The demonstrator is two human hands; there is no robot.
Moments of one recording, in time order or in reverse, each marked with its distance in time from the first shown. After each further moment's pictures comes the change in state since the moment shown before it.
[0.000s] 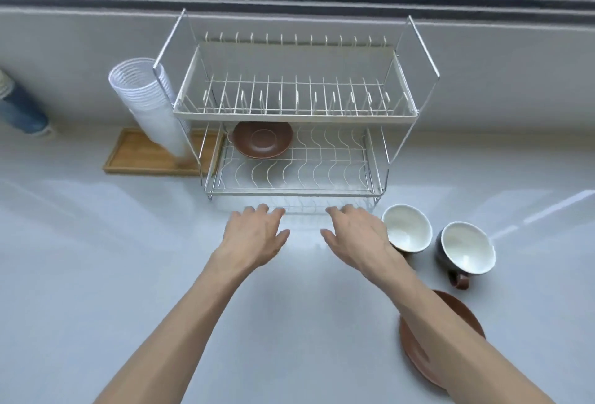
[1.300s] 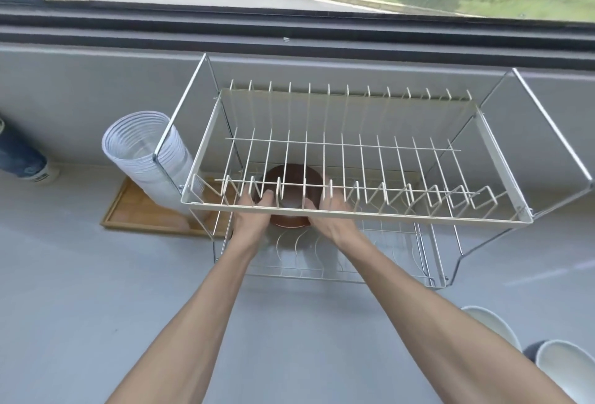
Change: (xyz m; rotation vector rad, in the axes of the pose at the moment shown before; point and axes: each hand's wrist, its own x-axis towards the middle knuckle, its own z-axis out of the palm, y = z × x) left_hand 0.189 -0.095 -0.014 -1.459 0.280 -0.589; right_hand 0.240 -0.063 0.002 0.575 -0.096 0.171
